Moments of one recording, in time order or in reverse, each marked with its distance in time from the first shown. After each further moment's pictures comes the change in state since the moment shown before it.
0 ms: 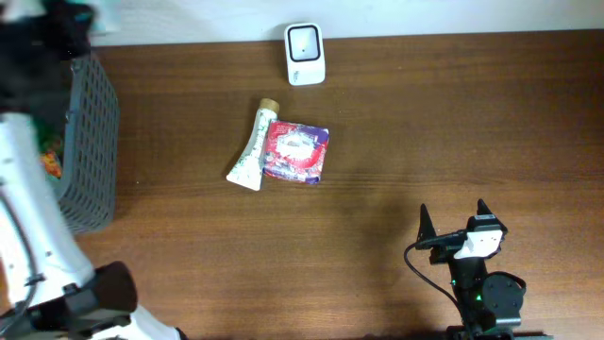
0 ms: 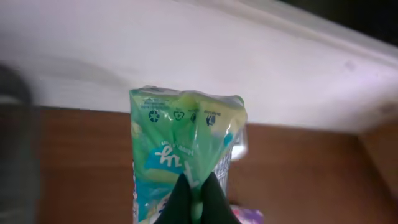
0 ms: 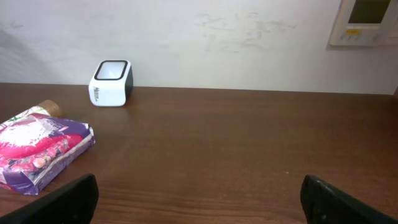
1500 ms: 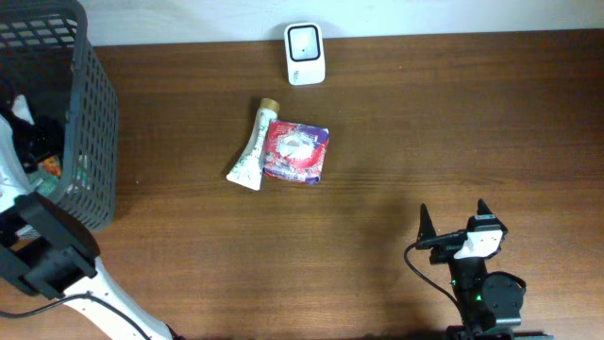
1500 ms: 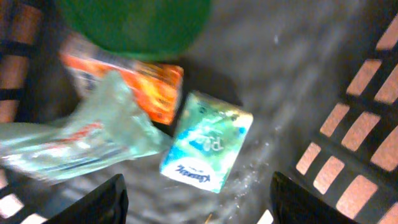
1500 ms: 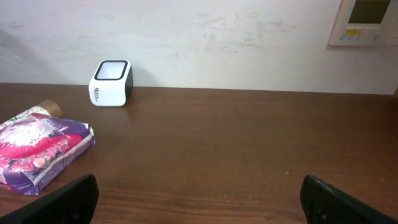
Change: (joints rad) left arm 0.273 0.383 -0.225 -0.182 -0.578 0.171; right arm 0.000 0.000 0.000 0.000 0.000 0.000
